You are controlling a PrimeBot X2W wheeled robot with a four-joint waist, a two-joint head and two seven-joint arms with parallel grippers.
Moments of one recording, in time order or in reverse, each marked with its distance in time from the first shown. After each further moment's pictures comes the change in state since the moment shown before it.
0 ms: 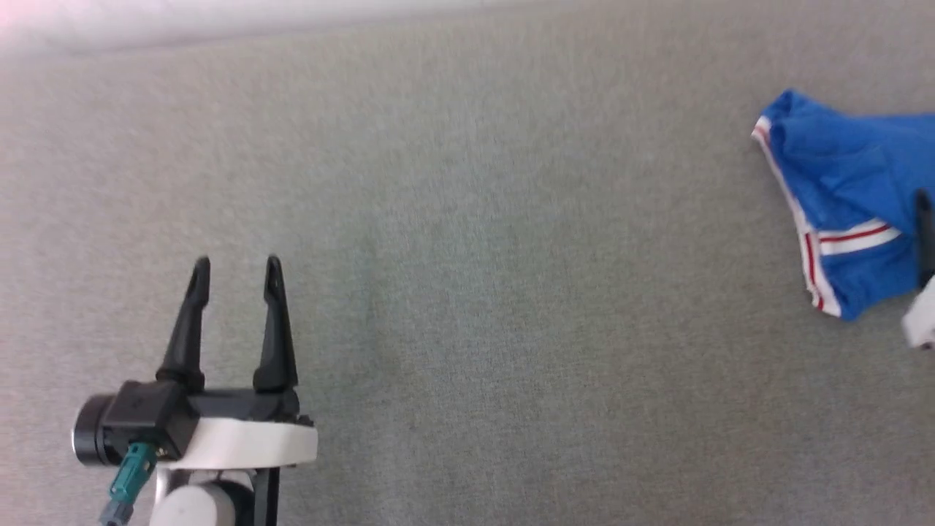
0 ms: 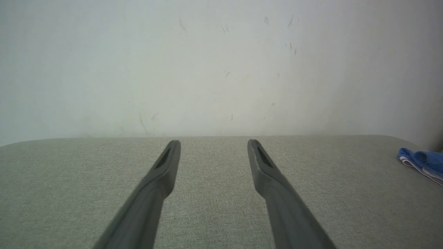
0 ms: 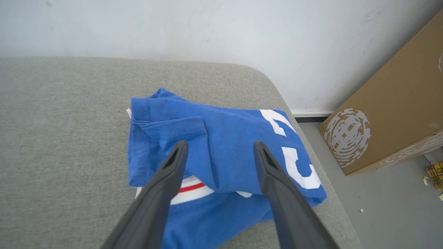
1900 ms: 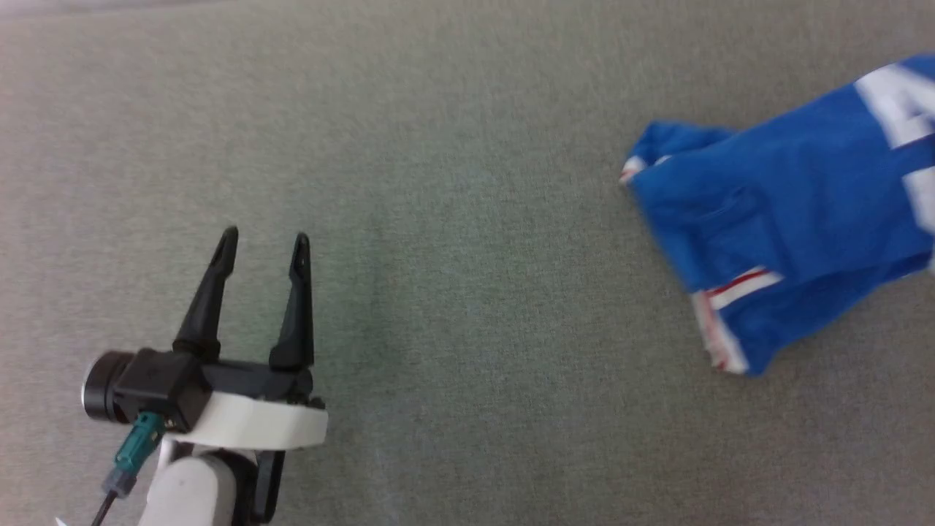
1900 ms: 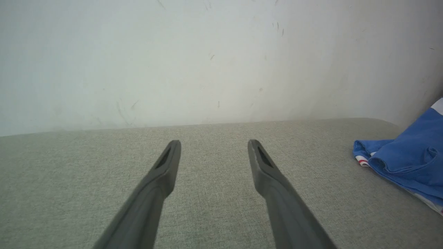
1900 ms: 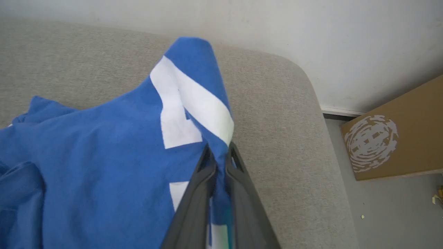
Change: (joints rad) left arm -0.044 0.013 -0.020 0.018 -0.001 -0.088 0.032; right arm -0.097 -0.096 0.137 -0.152 0.118 -0.001 0.354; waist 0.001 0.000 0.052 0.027
